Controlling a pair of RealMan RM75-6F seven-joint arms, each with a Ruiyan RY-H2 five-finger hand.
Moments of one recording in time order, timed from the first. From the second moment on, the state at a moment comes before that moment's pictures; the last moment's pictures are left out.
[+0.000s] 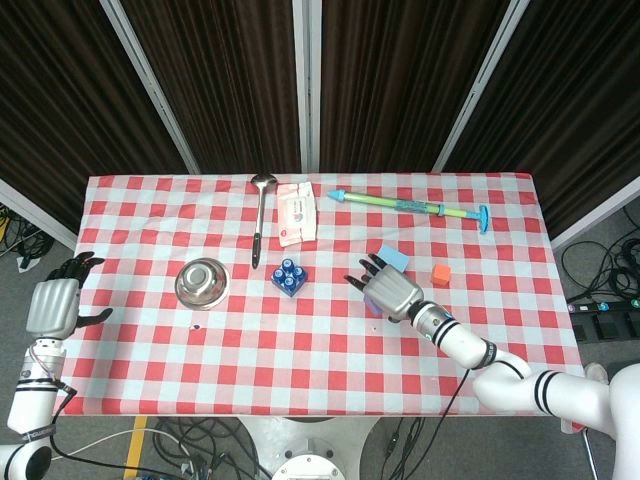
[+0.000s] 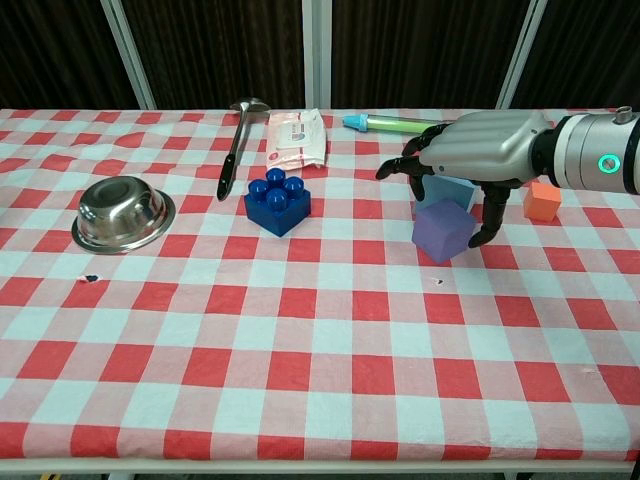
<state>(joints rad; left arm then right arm) -0.28 -1.38 -0.15 -1.25 1.31 1.28 -0.07 0.91 -1.42 0.07 -1.41 -1.30 0.65 -0.41</state>
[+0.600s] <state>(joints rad) -0.28 -1.38 -0.16 -1.24 1.30 1.28 -0.09 0.94 -1.47 0.05 -1.33 -1.30 0.64 -0.39</state>
